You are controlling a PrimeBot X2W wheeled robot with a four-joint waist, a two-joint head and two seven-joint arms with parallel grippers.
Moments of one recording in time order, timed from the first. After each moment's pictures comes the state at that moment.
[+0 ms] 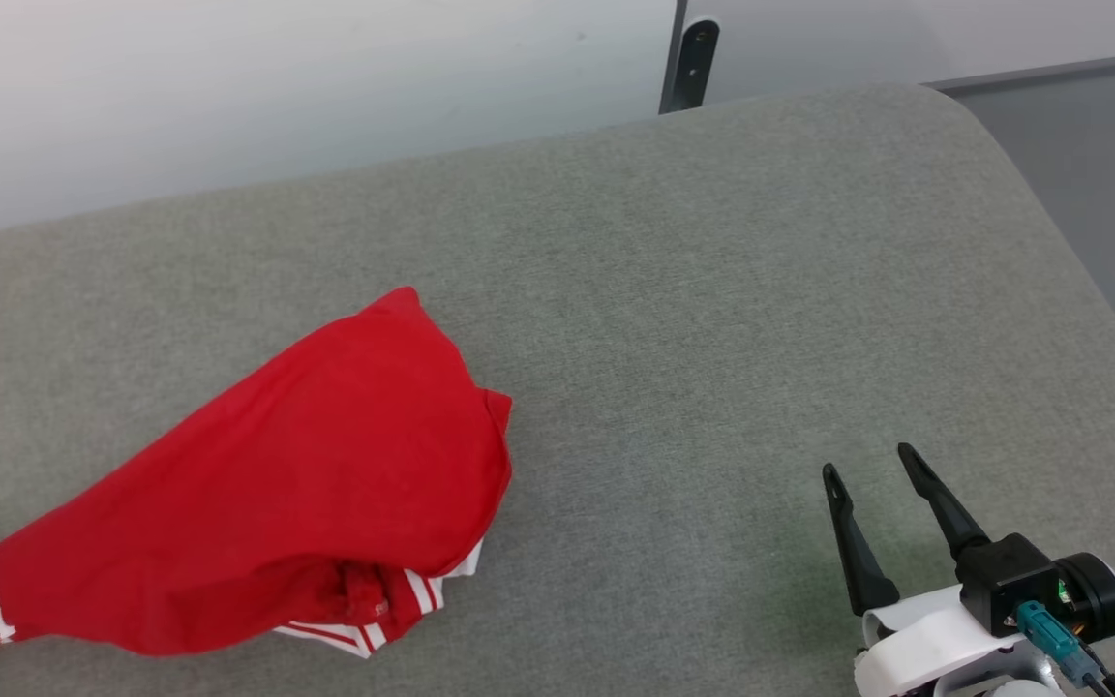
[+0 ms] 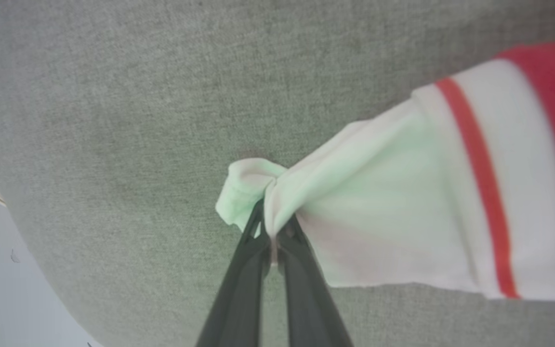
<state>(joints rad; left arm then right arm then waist) -0.55 0.90 -0.60 0.88 -0.86 -0.11 0.70 -0.11 -0.08 0.12 0.21 0.01 0.13 -0.26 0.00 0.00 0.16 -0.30</state>
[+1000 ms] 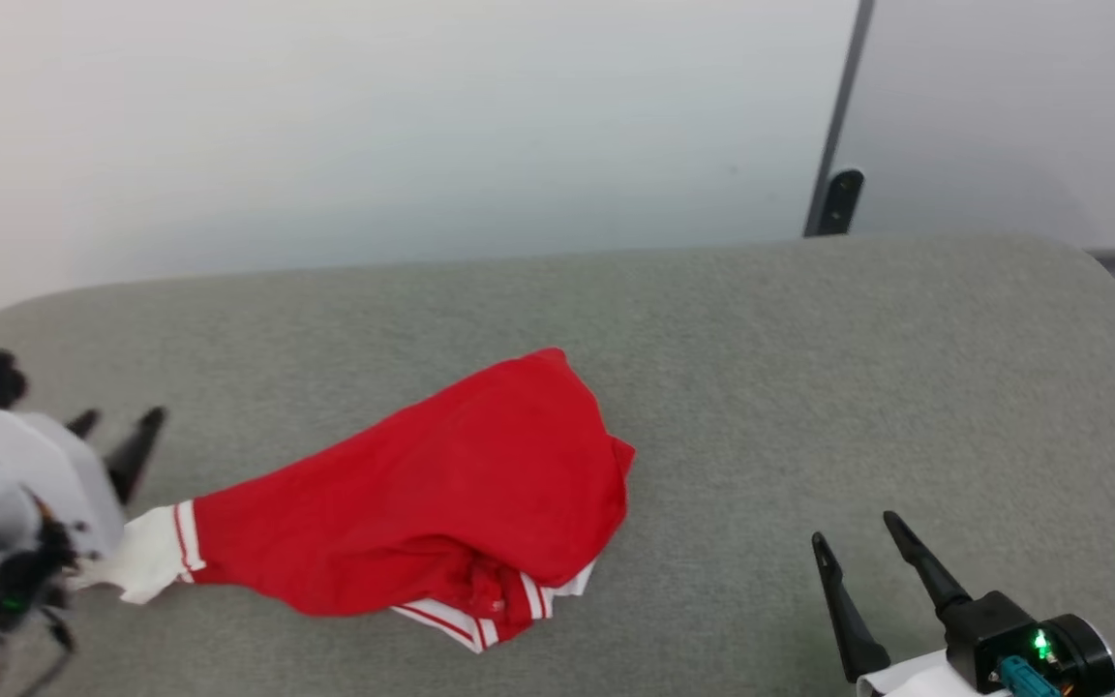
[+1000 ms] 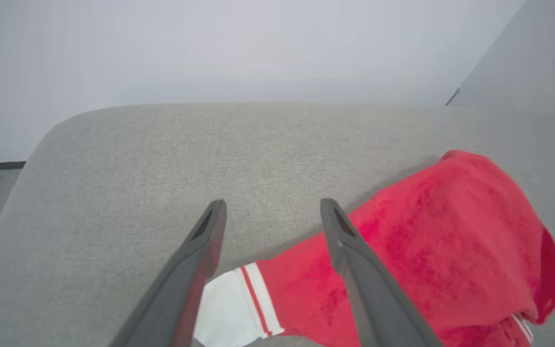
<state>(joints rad) -0.60 0.78 -0.60 0.65 -1.05 -0.13 0.16 -0.02 -0.09 0.15 0.23 0.03 0.13 -0.26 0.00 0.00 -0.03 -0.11</state>
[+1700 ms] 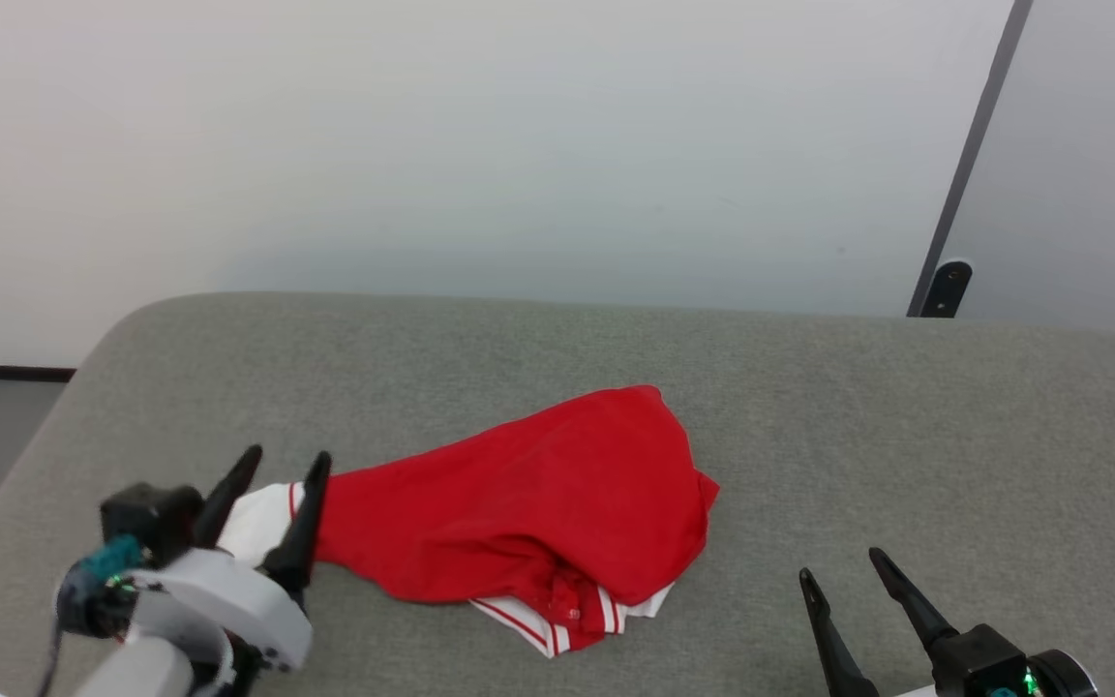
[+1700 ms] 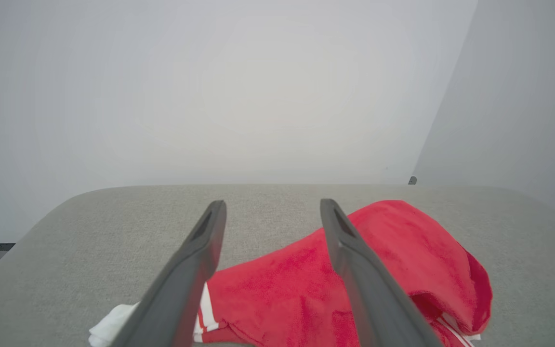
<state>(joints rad) -0.31 0.56 -0.52 0.37 -0.78 0.01 -0.26 0.03 -0.08 0.17 0.22 0.04 0.13 -0.26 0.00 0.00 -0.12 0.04</state>
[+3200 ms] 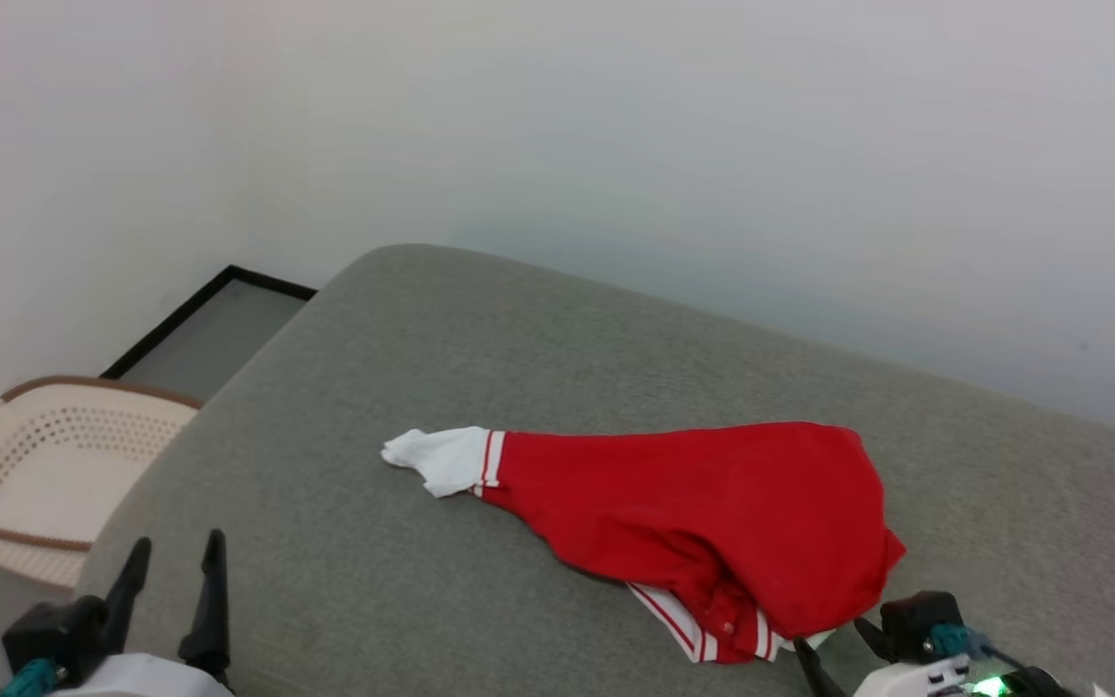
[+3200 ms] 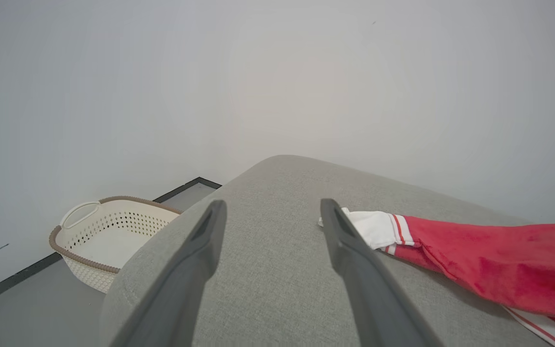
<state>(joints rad) -0.03 0.36 -0.04 0.32 -0.47 -0.05 -0.26 -0.08 -0.12 0.22 0.43 0.16 0.13 0.10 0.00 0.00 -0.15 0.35</state>
